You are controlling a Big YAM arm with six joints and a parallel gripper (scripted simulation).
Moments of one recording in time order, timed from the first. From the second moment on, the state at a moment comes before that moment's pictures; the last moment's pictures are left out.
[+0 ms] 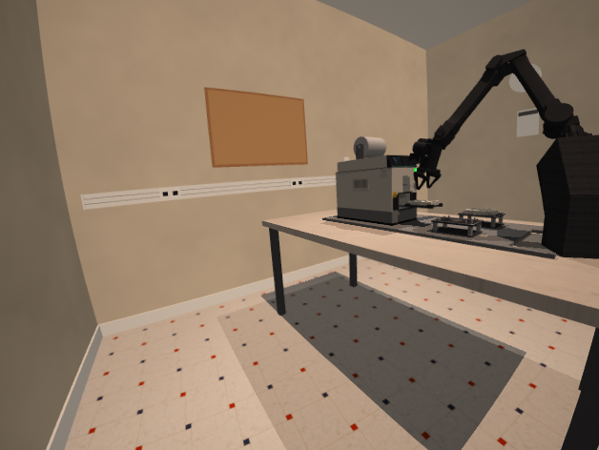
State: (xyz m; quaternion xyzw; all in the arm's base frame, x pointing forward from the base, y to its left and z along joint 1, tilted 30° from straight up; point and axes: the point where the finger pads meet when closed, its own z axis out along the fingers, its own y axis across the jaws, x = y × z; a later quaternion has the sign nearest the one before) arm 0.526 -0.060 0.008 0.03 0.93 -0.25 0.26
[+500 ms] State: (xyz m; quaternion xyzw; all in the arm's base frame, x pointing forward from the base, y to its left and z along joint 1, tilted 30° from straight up) arm 0.526 -0.063 0.009 0.04 0.93 -0.25 0.26
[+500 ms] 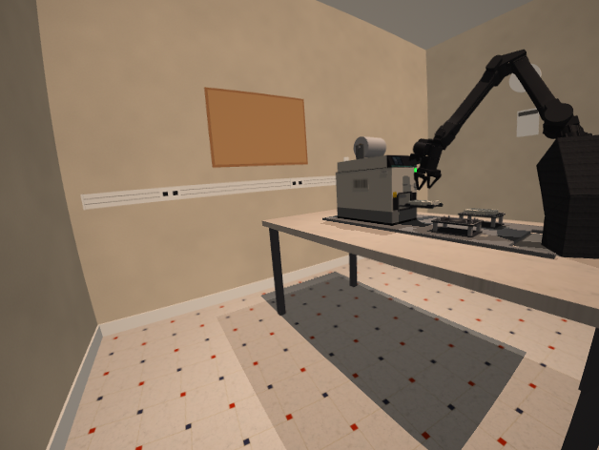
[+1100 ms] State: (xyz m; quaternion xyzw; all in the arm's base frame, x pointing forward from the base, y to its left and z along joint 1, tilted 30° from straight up) arm 0.525 -0.063 0.007 0.04 0.93 -0.25 0.26
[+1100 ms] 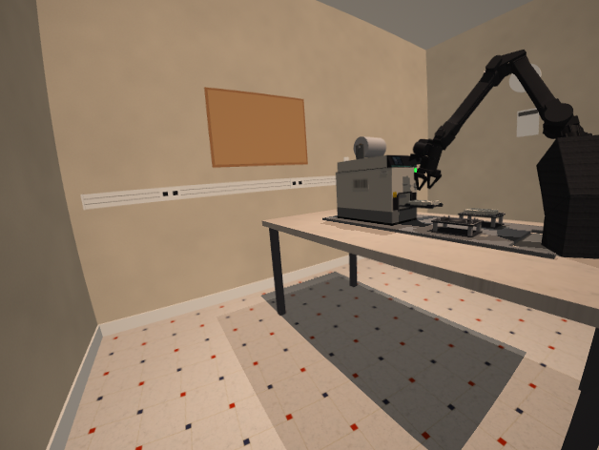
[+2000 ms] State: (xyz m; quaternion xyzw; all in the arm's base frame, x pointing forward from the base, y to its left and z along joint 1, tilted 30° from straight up) arm 0.525 -0.063 0.008 0.04 0.93 -0.25 0.26
